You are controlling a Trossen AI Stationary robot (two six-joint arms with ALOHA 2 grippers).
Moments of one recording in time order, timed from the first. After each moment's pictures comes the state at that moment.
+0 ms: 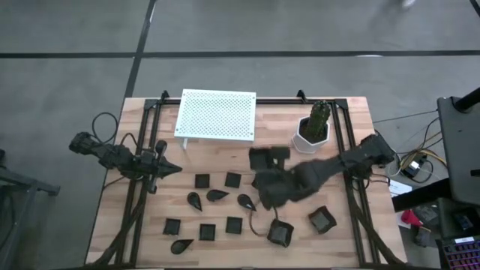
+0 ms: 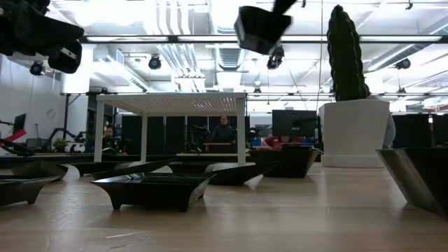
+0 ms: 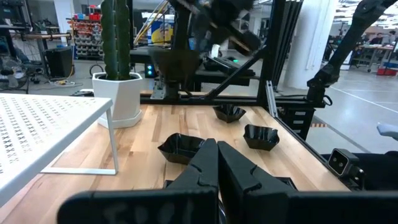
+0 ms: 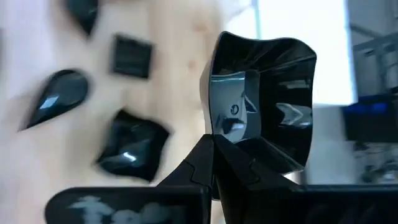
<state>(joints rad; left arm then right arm) -0.42 0.01 0.17 -0.20 -0.32 -0.08 0.38 1.83 1.84 -1.31 0.65 0.29</state>
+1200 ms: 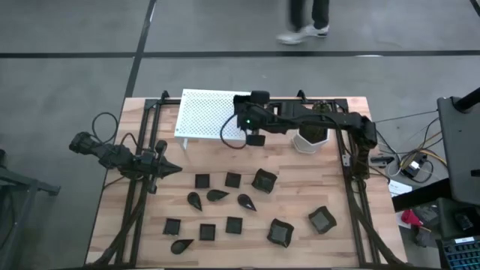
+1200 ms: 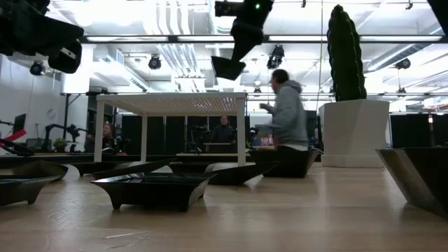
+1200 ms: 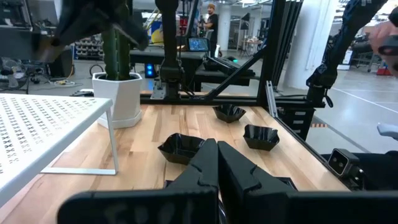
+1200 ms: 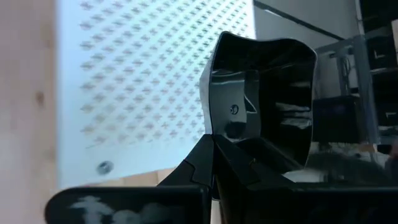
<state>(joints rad) -0.42 0.01 0.17 -0.20 -0.32 -0.08 -0.14 1.89 1.90 -0.98 0.53 -0.30</state>
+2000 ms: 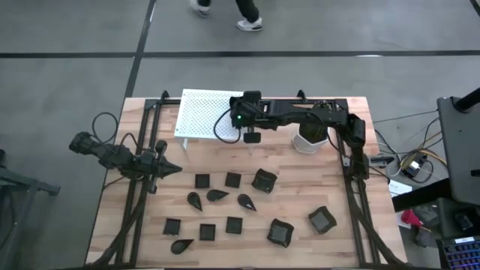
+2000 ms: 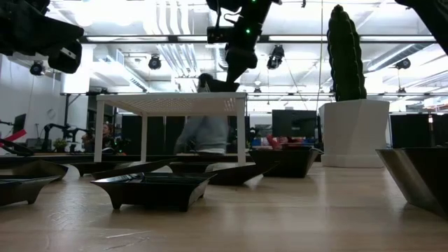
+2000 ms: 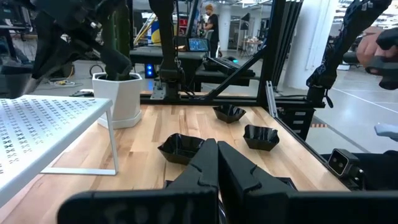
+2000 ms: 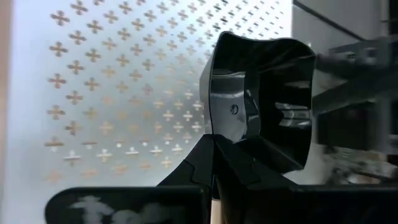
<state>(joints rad) -0.42 0.01 0.17 -0.20 -0.32 -0.08 -0.20 2.00 1.91 -0.95 0.46 -0.39</state>
